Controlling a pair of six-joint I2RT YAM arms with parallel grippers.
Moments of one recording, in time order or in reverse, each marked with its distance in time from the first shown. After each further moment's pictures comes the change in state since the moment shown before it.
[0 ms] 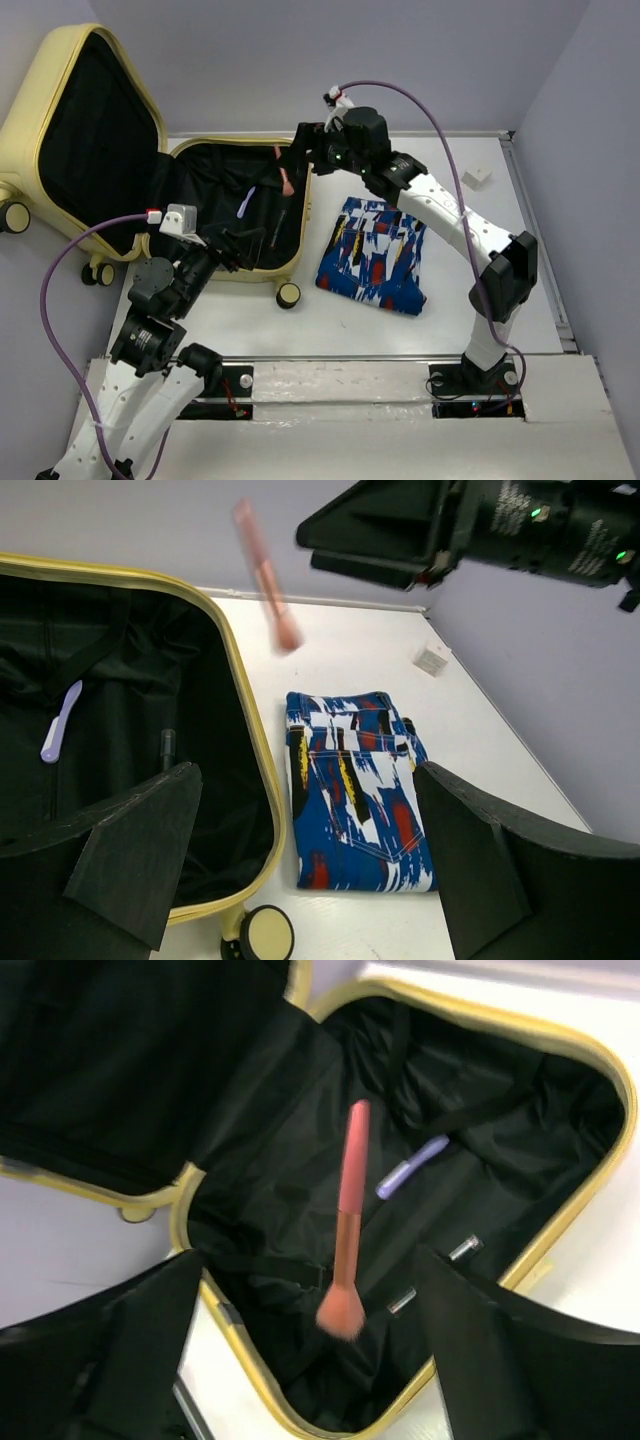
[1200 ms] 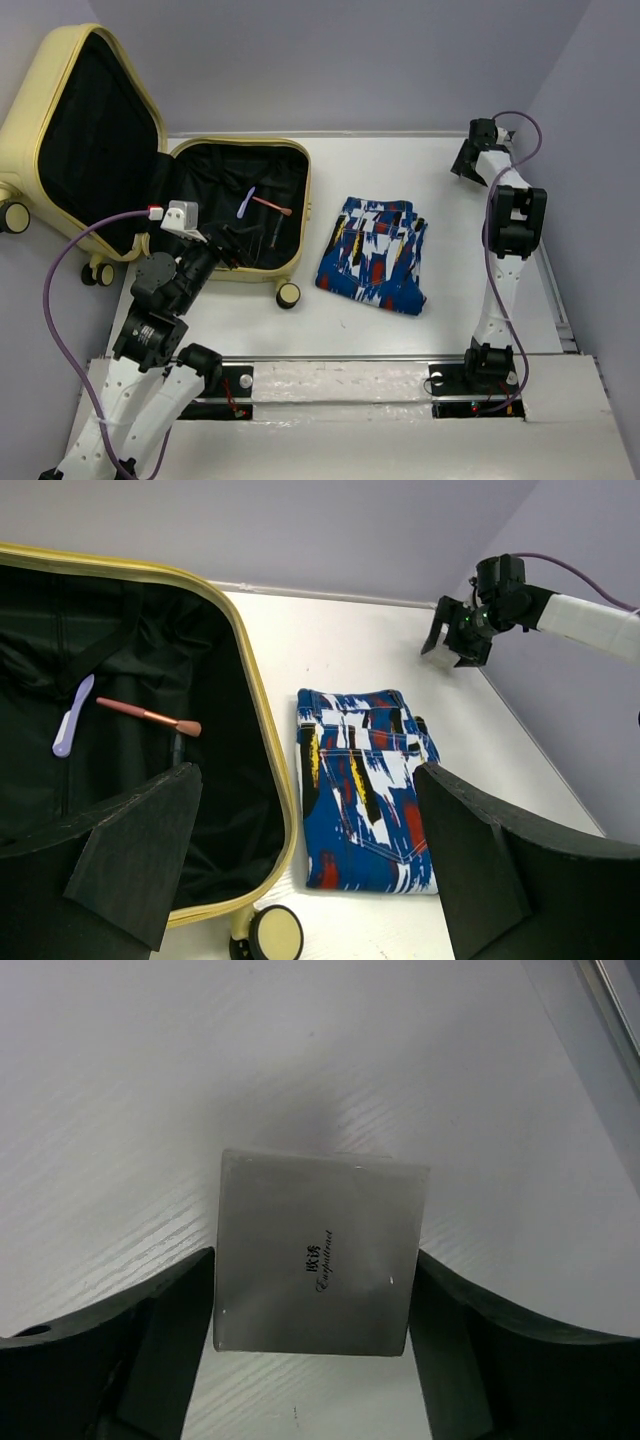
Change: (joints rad) left arm 0.038 0.024 0.000 0.001 0.016 0.003; right arm -0.793 0.621 0.231 -0.273 0.548 -0.173
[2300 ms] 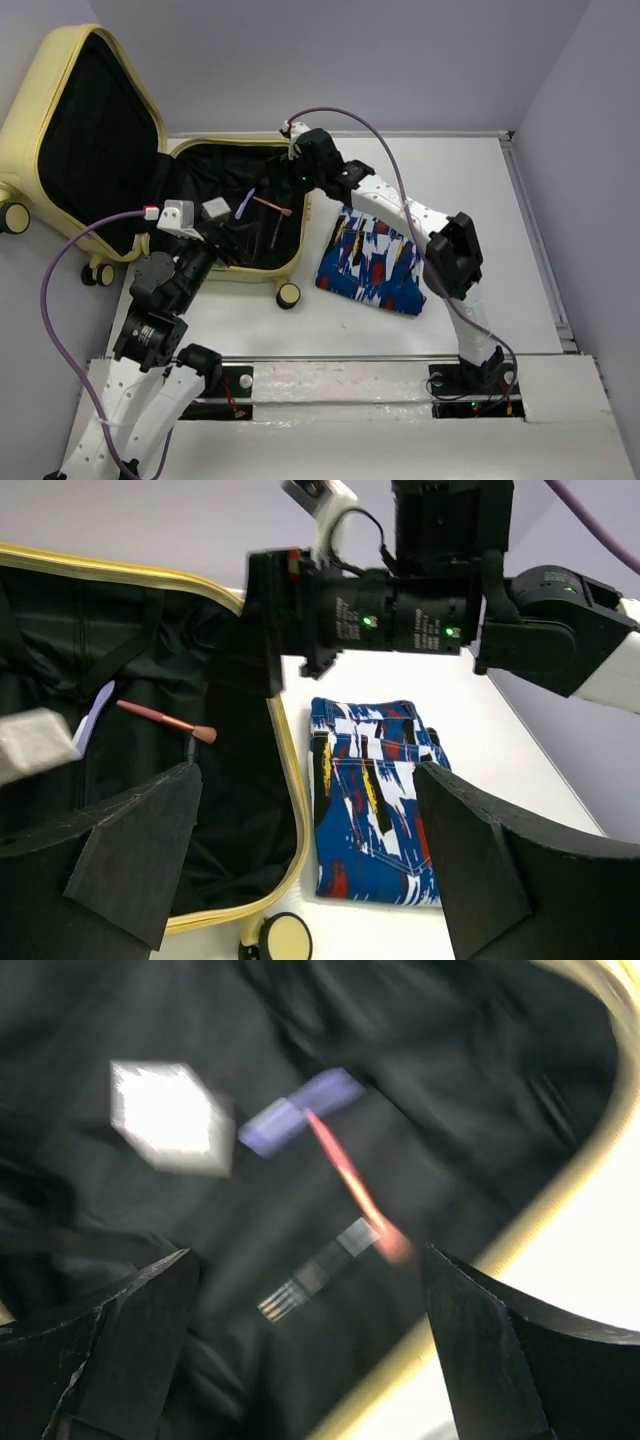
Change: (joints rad) left arm 0.036 0.005 0.000 0.008 -0.008 -0.001; right arm 0.885 -0.212 0.058 0.129 -0.405 -0.101
